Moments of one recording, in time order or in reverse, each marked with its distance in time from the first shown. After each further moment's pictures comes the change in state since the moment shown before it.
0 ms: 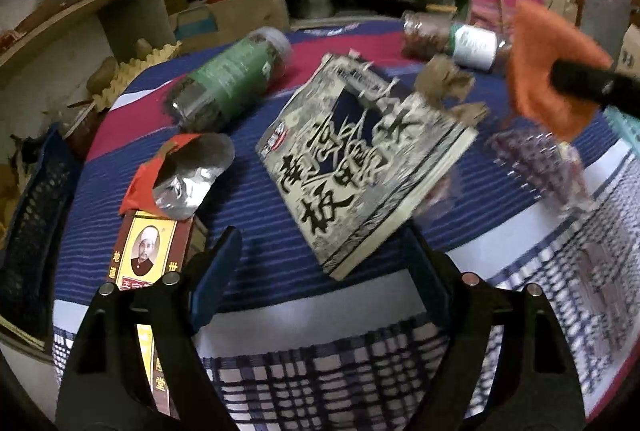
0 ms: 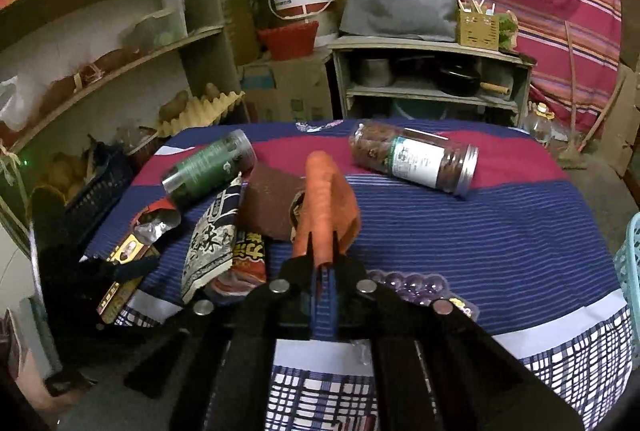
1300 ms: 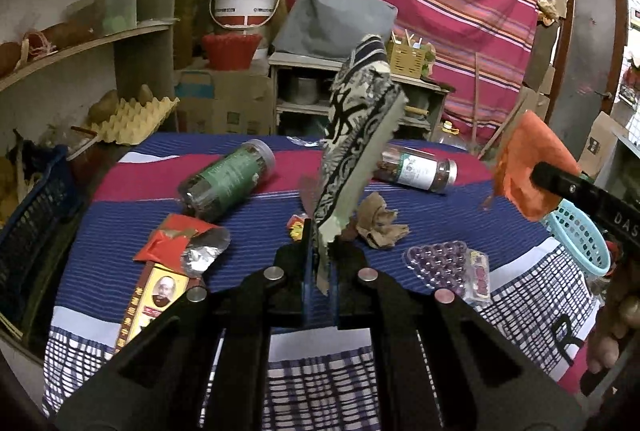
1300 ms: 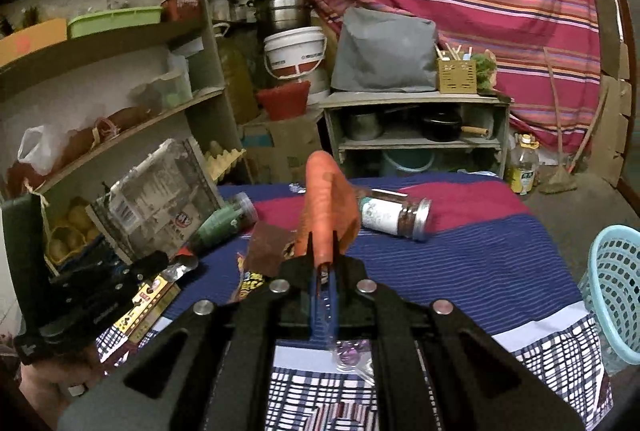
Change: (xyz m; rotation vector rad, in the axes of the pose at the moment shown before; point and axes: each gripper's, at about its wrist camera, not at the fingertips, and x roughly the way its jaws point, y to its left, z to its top) left arm -0.096 0.005 0.020 -0.162 -0.295 -0.165; right arm -0.083 -0.028 0.008 0.044 -0.203 0.002
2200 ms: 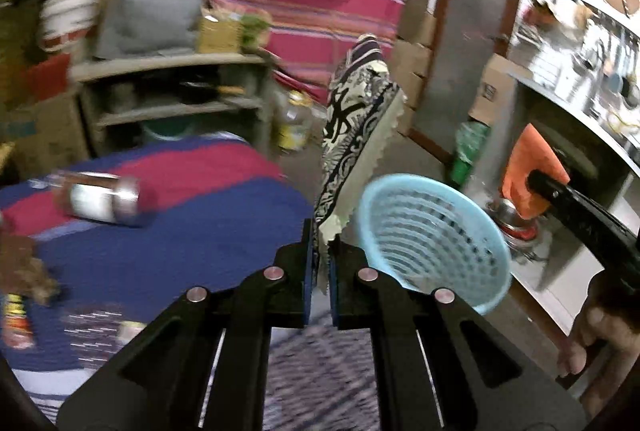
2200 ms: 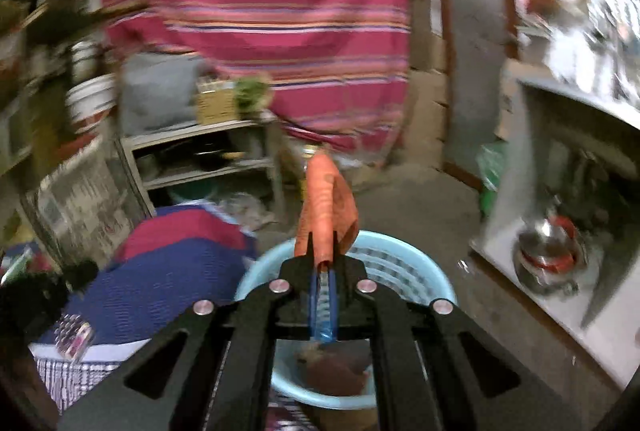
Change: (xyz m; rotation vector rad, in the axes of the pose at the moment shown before) left arm 0.080 -0.333 0.002 0.201 0.103 -0.395; right arm -0.153 -0.283 -0.007 0.234 -0.119 -0.651
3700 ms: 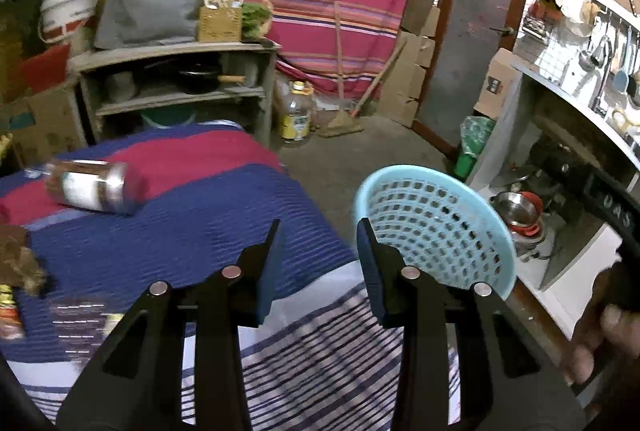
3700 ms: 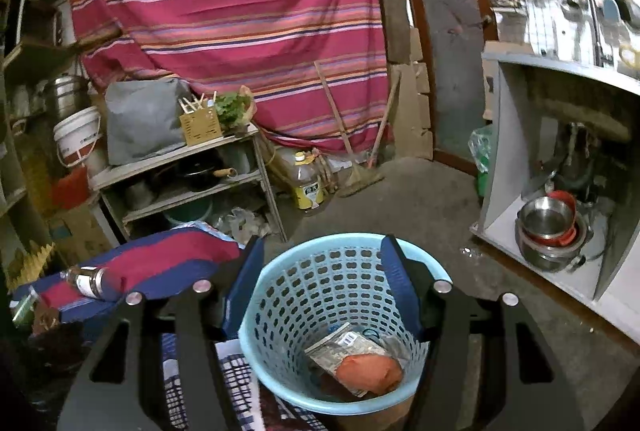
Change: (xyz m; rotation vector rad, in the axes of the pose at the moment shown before) left arm -0.005 0.014 -0.004 -0.006 0.011 0.058; right arm 0.000 0.019 0.001 0.064 -0.027 0.017
